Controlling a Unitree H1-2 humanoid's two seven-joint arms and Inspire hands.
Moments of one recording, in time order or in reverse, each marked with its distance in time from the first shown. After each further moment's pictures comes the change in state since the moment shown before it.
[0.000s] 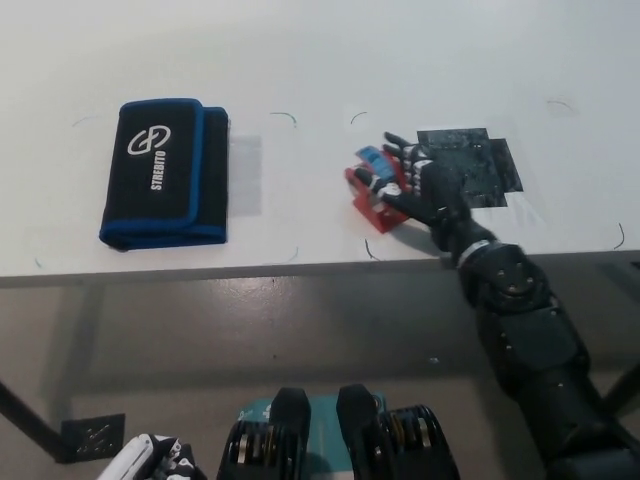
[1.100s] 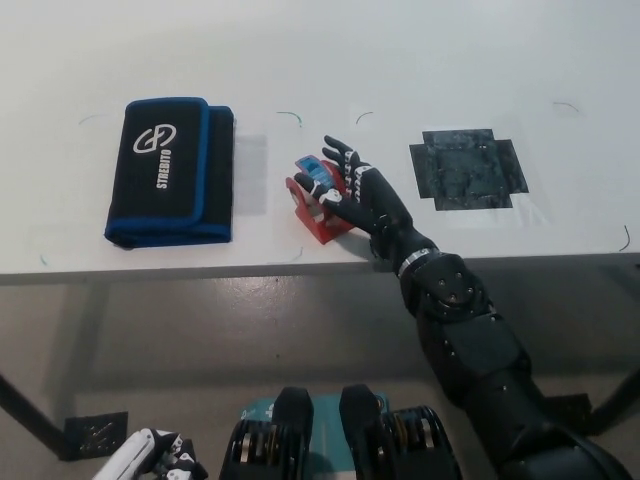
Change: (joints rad) left_arm -0.015 0.004 0.005 -0.012 0.011 0.016 -0.024; right_arm -0.034 0.094 0.024 0.086 0.027 -0.072 -0.037
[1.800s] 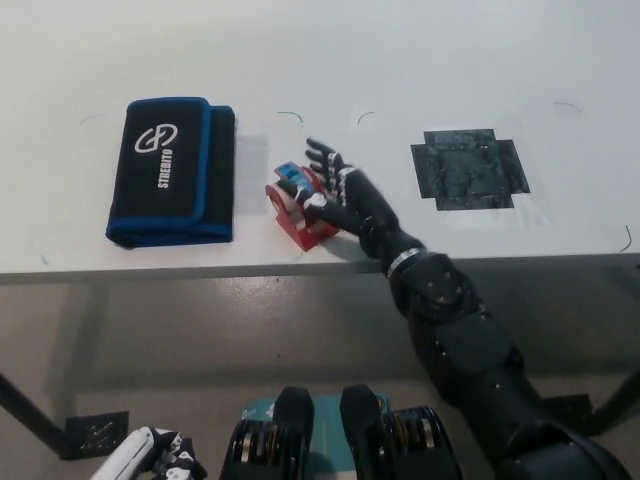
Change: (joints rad) left_arm -0.003 0.000 0.003 -0.002 0.001 0.002 -0.004; right_arm 0.001 -0.025 0.041 -0.061 -0.003 -0.019 0.003
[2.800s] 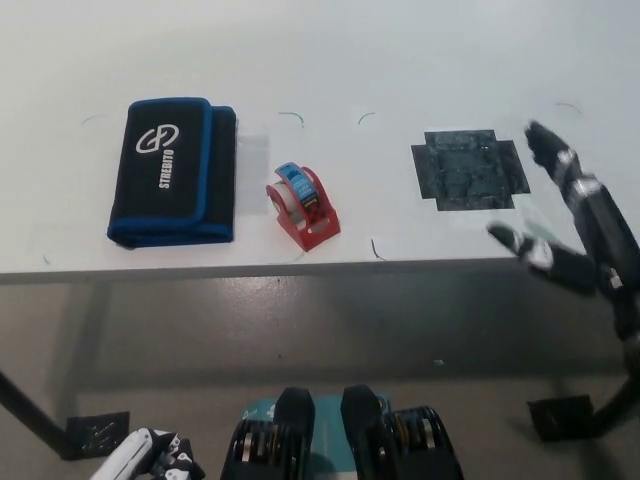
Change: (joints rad) left_arm -0.006 0.000 0.003 0.019 0.000 0.000 -0.001; right_arm 0.627 -0.368 -0.027 -1.094 0.004 0.156 0.034
